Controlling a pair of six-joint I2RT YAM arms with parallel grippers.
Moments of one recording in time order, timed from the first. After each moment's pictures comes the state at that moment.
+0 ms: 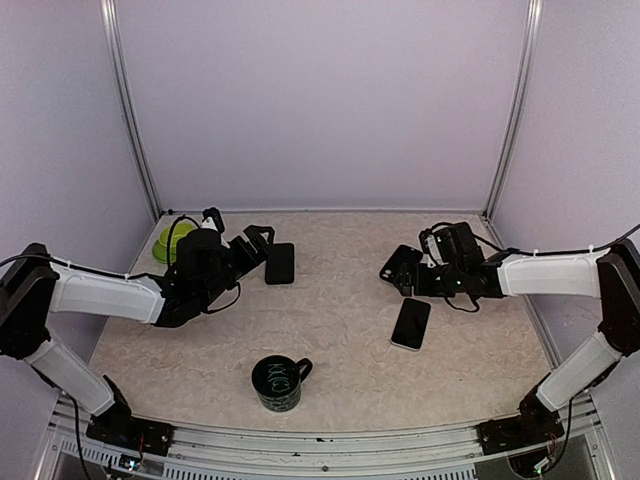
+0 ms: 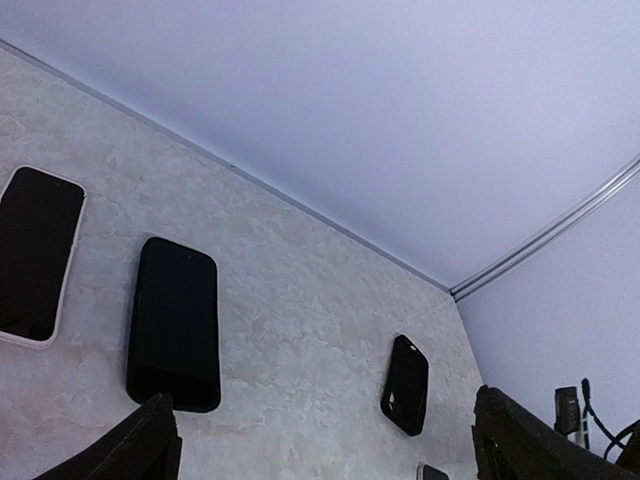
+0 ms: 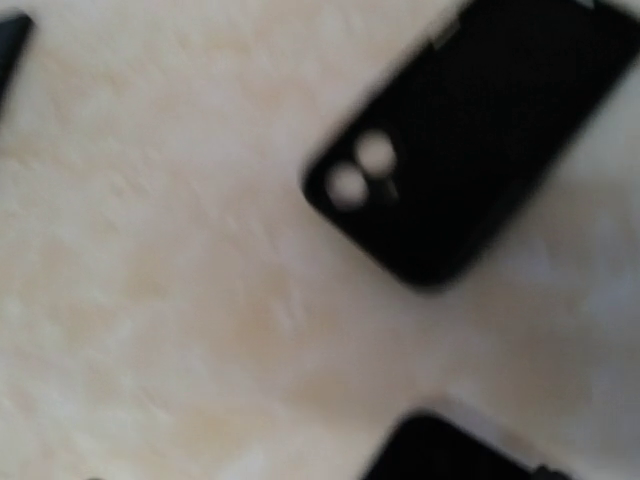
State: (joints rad) left arm -0.72 1.54 0.72 0.62 -0.35 -0.84; right arm 0.54 1.50 0.84 -0.07 0.03 0.44
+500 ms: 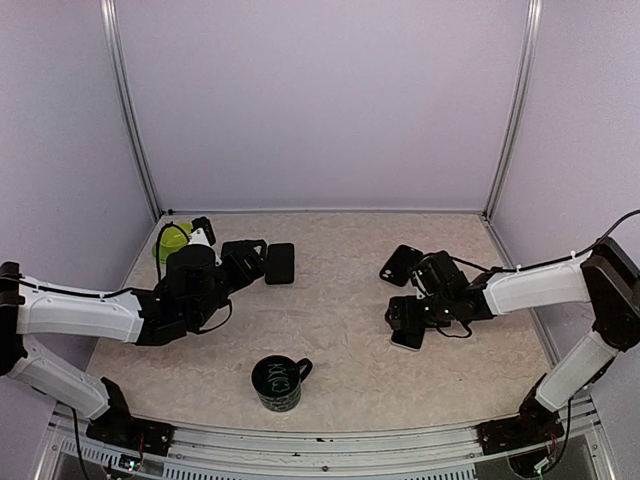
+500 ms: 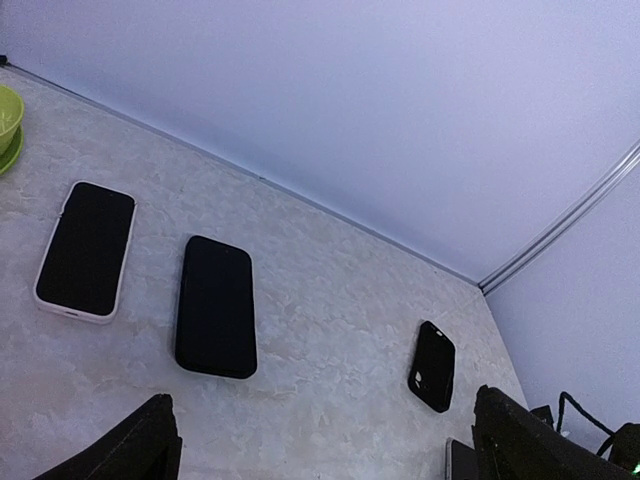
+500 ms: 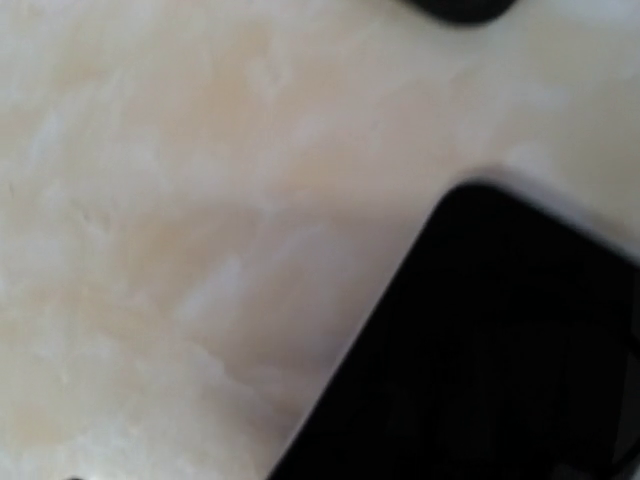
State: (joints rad) left arm -0.87 1.33 0.63 0.48 -0.58 -0.77; right arm 0.66 1.55 0.73 -0.10 0.09 0.54
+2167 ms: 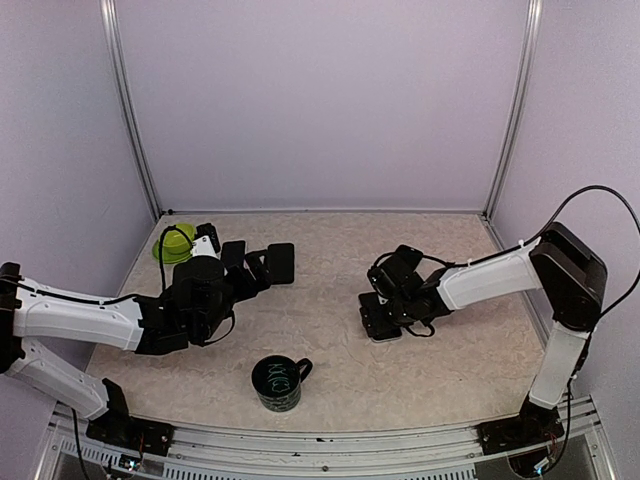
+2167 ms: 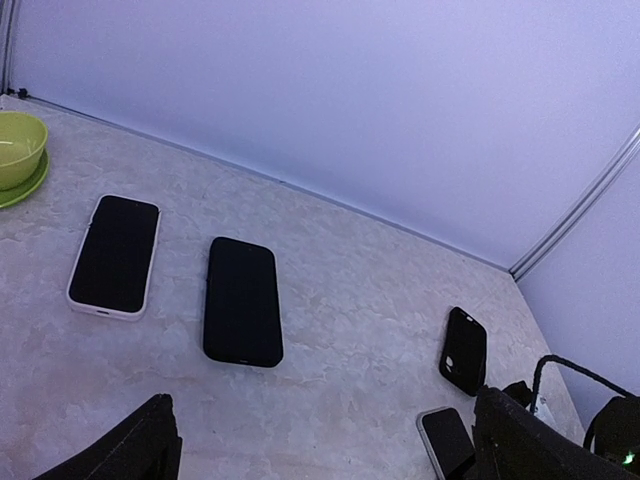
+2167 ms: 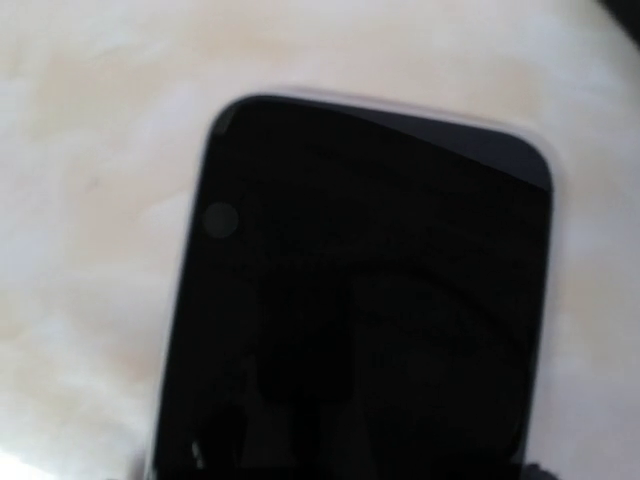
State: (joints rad) left arm -0.98 1.32 0.63 0.43 -0.74 -0.69; right arm 0.82 1.82 0.97 -0.16 0.25 0.41
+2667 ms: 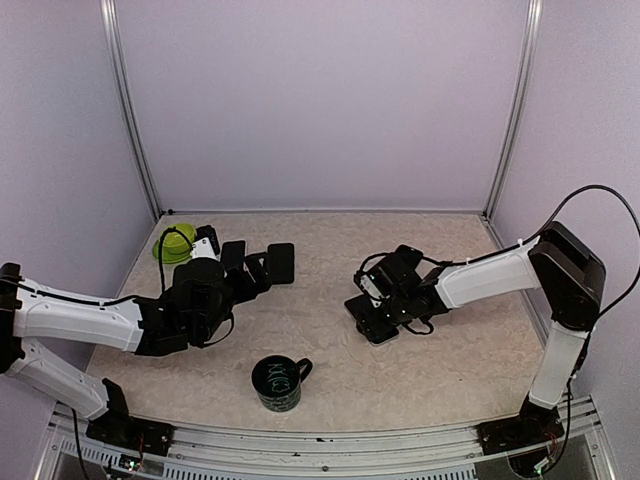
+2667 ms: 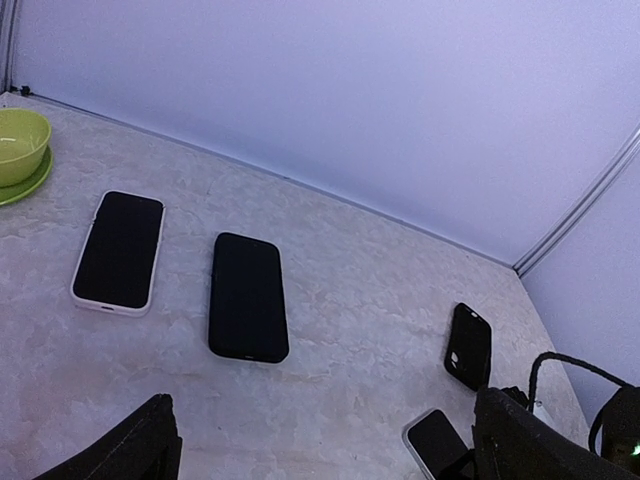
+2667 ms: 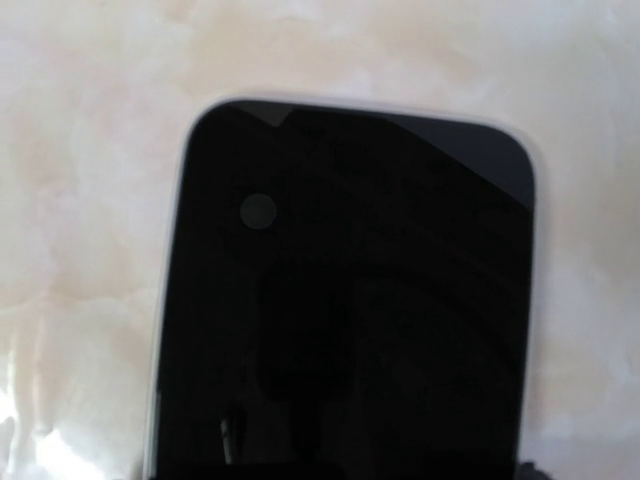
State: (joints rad) left arm -0.98 1.32 0.62 0.42 -0.74 -0.70; right arm 0.83 1.83 1.00 -0.17 0.14 0.19
